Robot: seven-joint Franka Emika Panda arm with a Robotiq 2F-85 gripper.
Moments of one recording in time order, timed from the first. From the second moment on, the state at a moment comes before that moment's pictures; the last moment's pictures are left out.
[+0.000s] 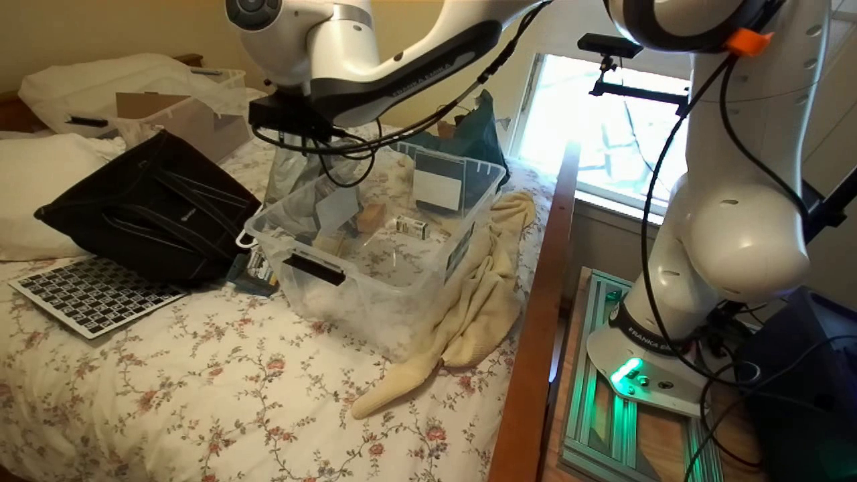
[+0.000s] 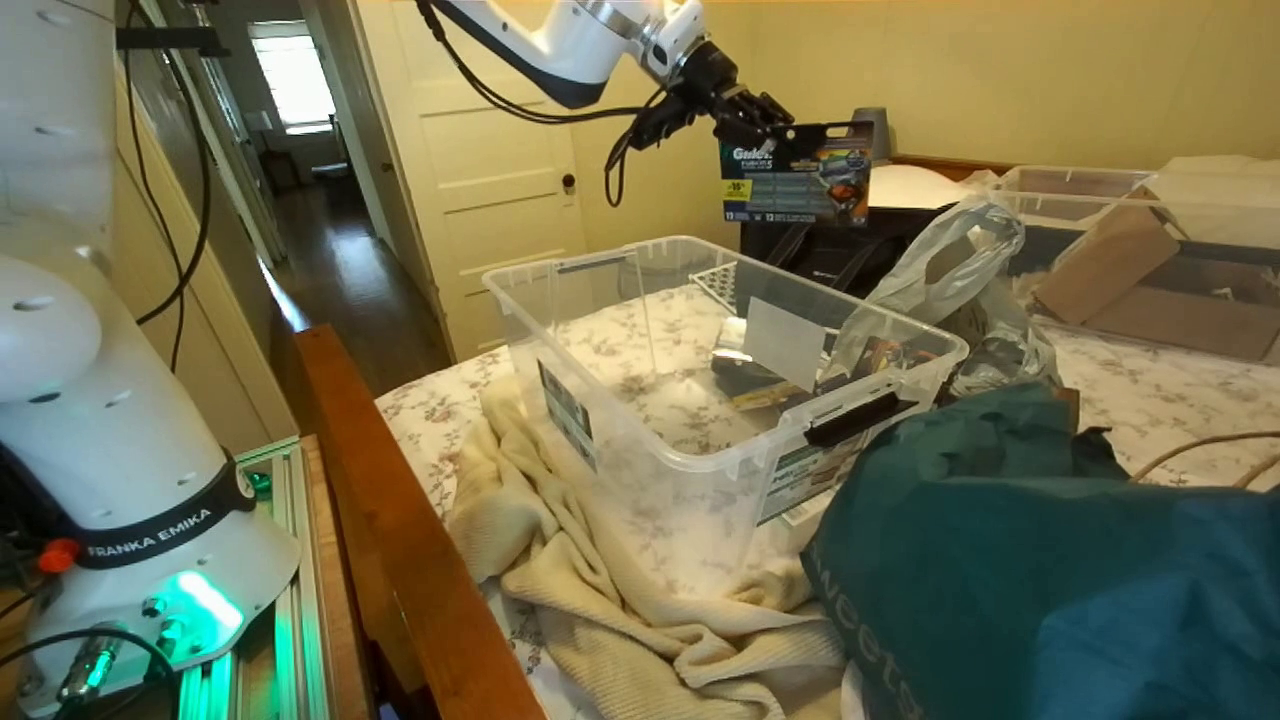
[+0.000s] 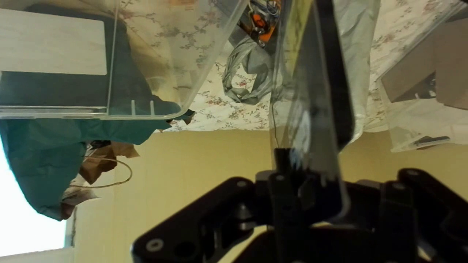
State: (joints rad) arm 0.16 0.41 0.03 -1.58 -1.05 2.06 1.94
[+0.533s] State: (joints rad) arm 0.16 0.42 0.03 -1.57 -1.04 2.07 1.93
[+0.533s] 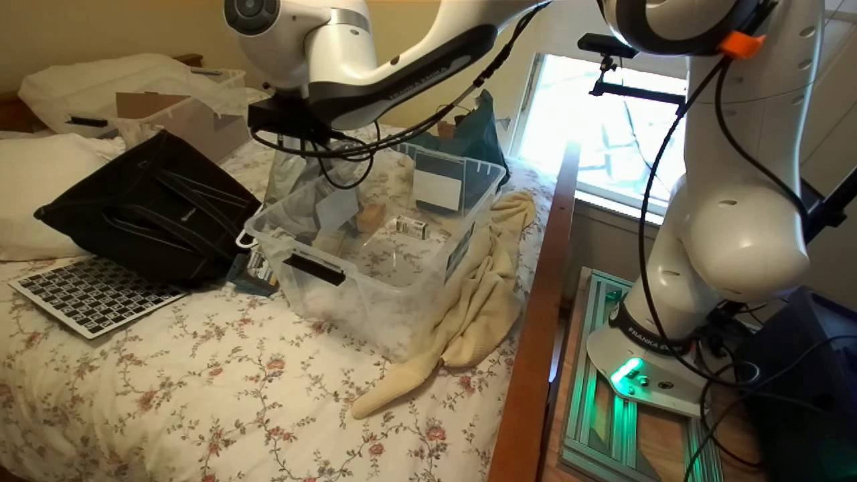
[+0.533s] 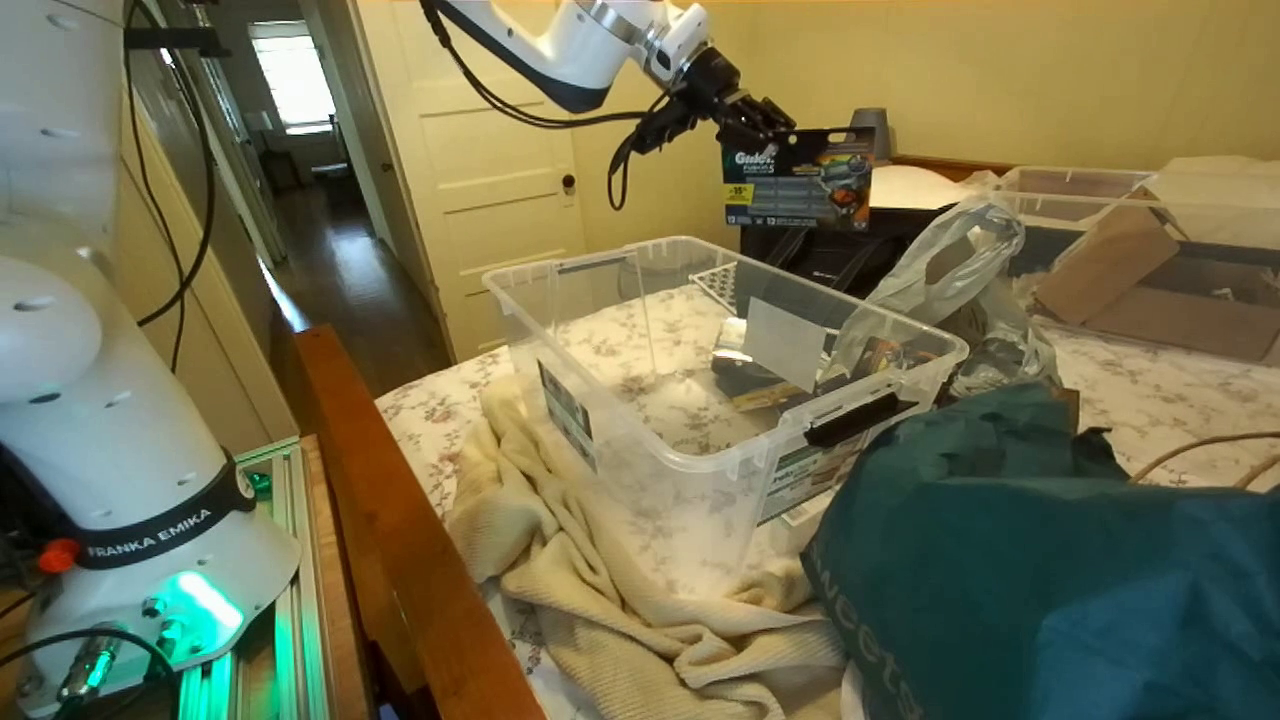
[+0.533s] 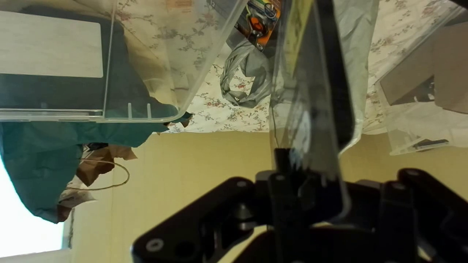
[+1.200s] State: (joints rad) arm 0.14 0.56 0.03 -1.41 -1.00 2.14 1.76
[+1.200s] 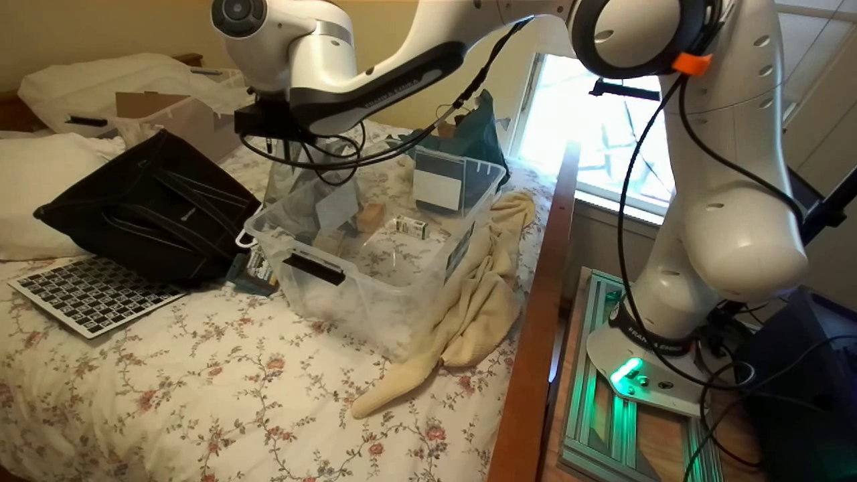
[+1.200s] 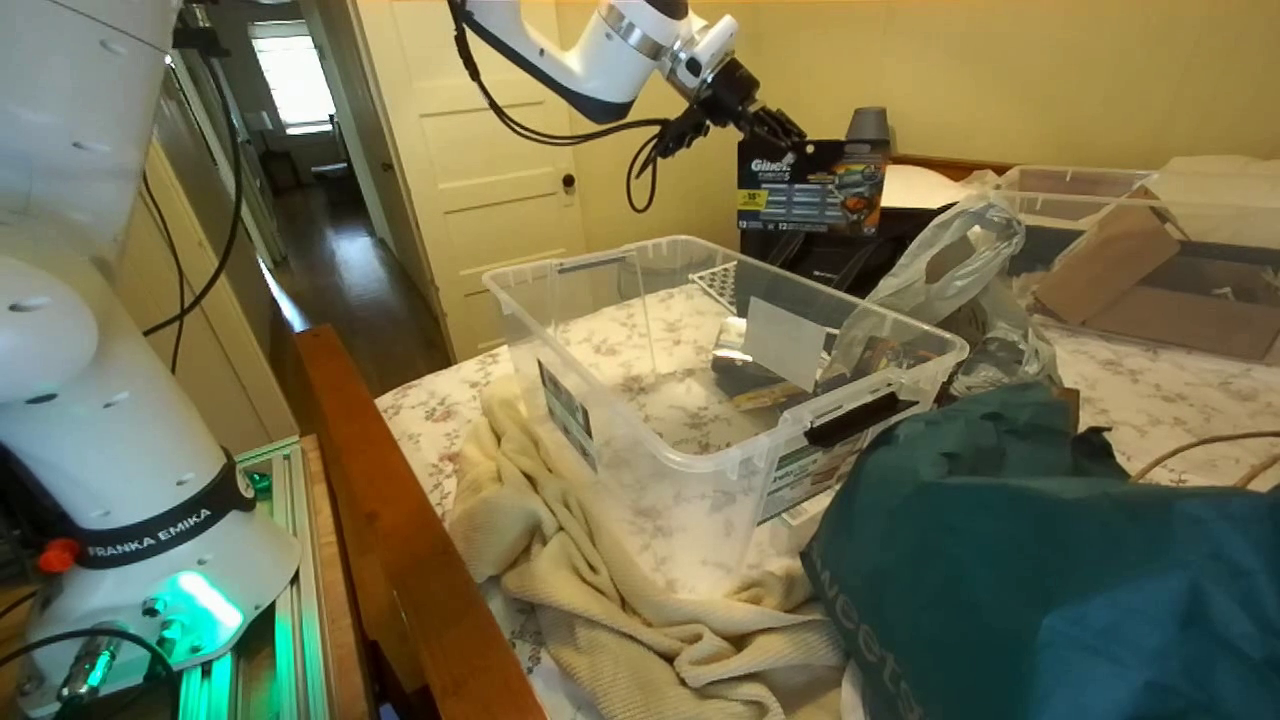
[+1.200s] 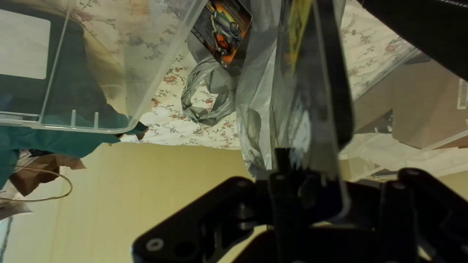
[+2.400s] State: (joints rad) arm 0.17 0.78 -0.03 -1.07 -0.66 2.12 1.34
